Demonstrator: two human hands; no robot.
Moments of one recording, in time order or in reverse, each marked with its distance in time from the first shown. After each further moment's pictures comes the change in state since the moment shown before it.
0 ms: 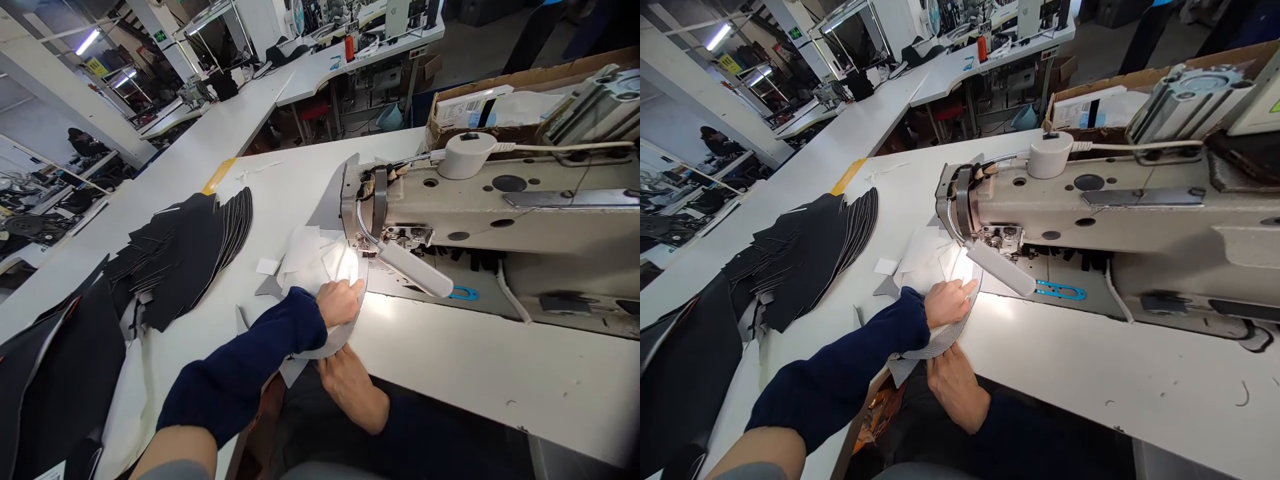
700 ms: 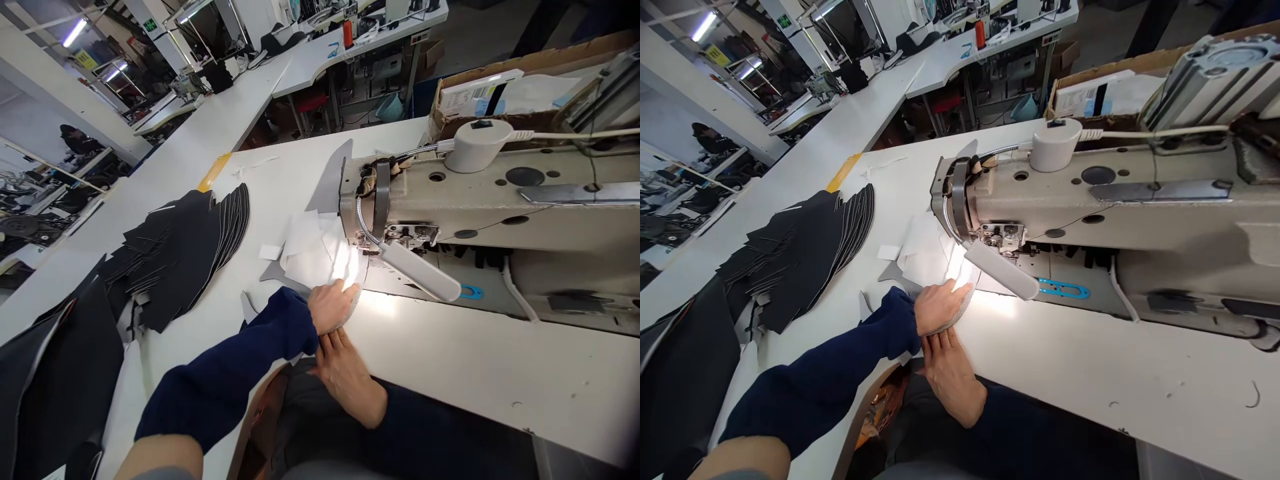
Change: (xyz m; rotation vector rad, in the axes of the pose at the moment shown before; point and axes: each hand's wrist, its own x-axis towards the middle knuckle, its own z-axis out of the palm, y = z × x) left_hand -0.015 -0.010 0.007 0.089 0.000 -0.010; right_hand 0.012 0.005 0.007 0.028 0.027 0.070
